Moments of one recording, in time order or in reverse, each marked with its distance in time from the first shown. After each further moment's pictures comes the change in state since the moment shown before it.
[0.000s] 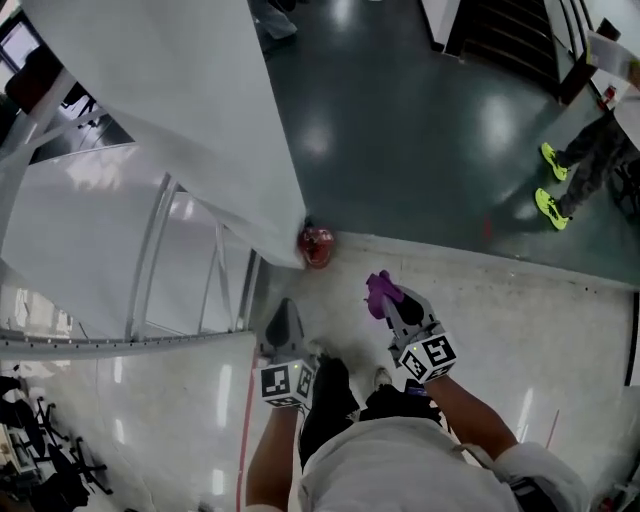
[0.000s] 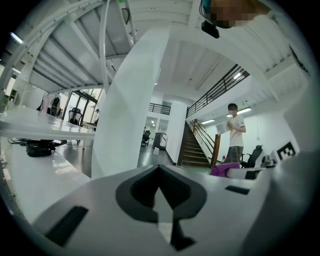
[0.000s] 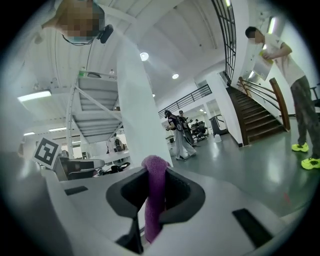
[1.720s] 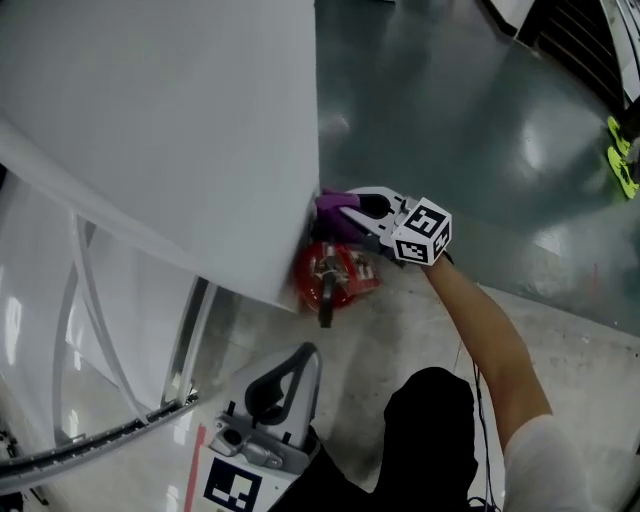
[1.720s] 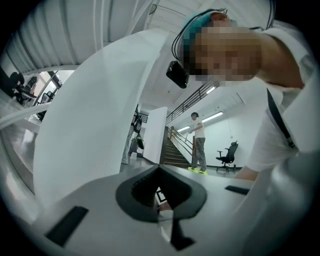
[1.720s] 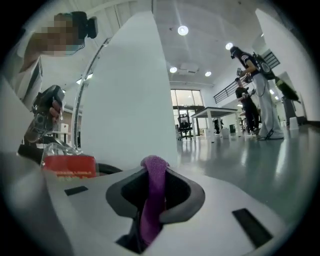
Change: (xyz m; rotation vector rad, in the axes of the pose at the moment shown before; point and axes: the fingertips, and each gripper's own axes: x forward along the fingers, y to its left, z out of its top) left arm 0.254 0.105 -0.361 0.007 -0.161 -0.325; right arm 0.532 -0.207 -0.472 -0.303 0.123 0.696
